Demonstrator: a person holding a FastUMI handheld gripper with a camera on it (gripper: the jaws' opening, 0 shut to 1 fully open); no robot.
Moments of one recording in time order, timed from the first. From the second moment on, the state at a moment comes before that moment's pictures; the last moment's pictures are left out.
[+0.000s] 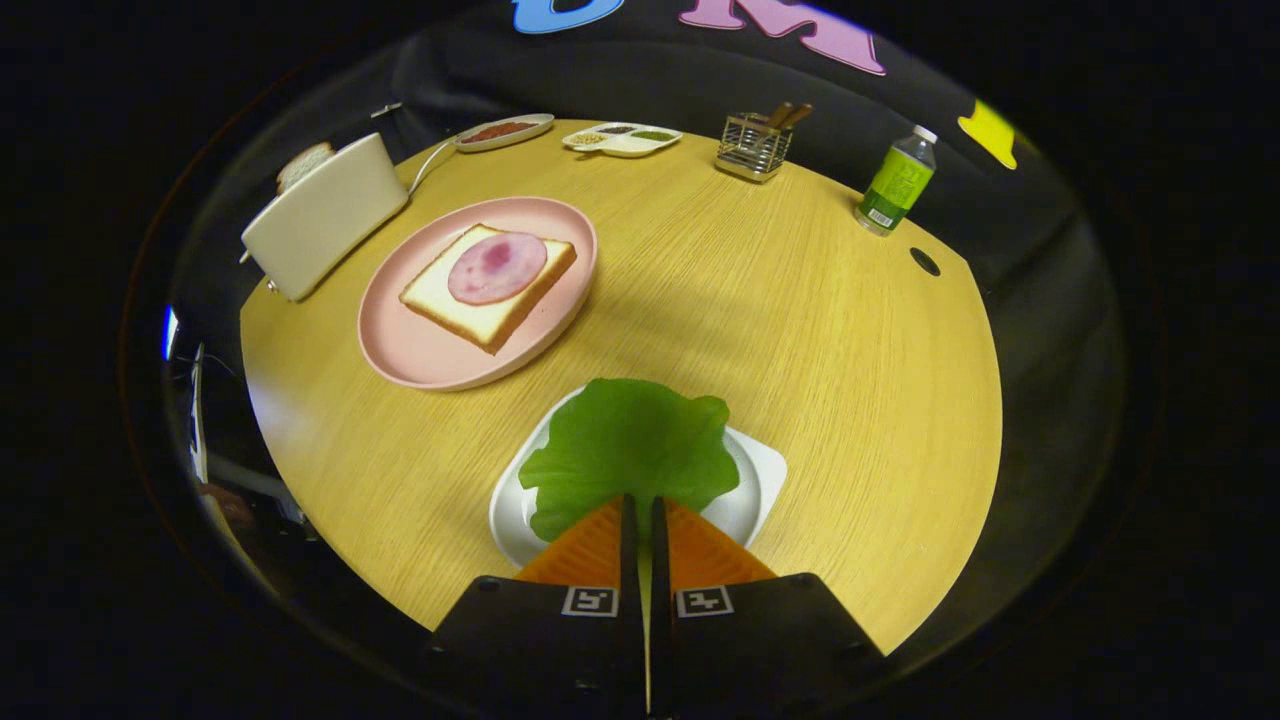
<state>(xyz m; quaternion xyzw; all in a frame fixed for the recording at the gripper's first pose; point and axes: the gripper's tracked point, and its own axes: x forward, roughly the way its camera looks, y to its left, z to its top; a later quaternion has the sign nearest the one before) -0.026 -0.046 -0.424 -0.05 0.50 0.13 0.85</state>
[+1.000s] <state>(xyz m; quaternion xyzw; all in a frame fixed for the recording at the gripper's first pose) 0.070 0.107 -0.274 0.00 0.42 0.21 0.88</state>
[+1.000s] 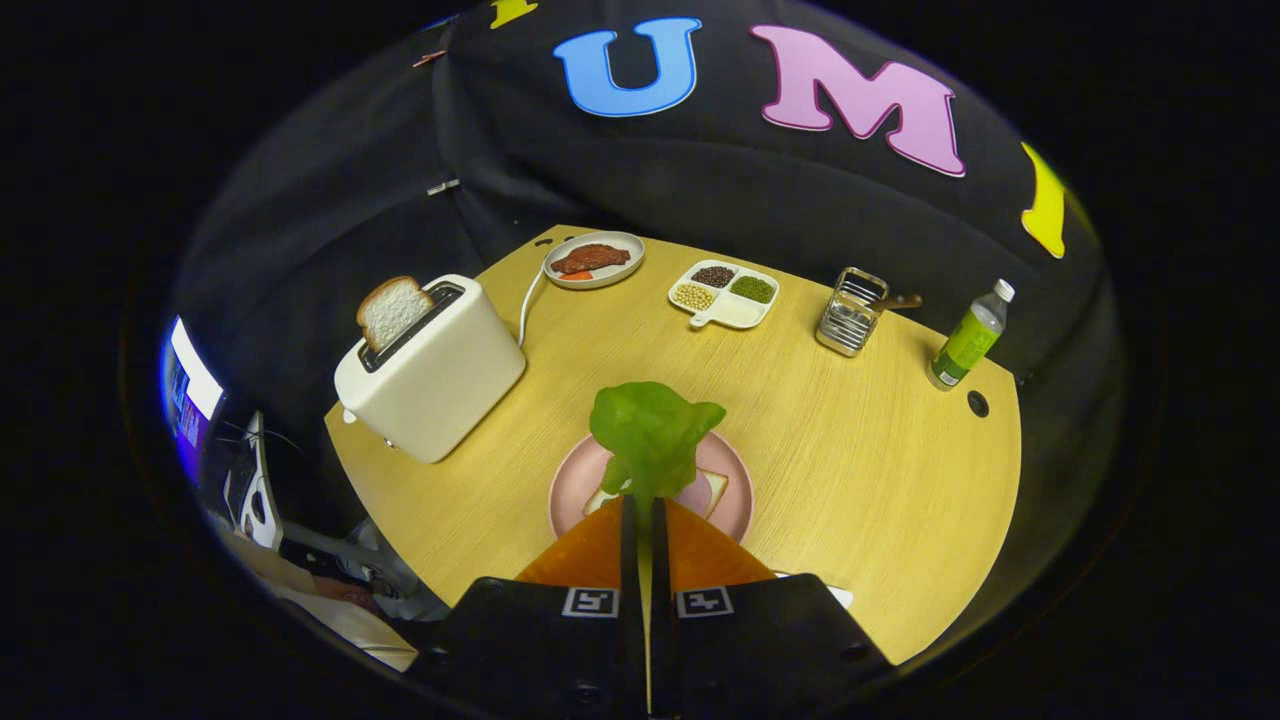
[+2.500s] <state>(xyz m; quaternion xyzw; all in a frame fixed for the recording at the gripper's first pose) 0.078 0.281 -0.137 0.02 0.32 0.27 0.91</state>
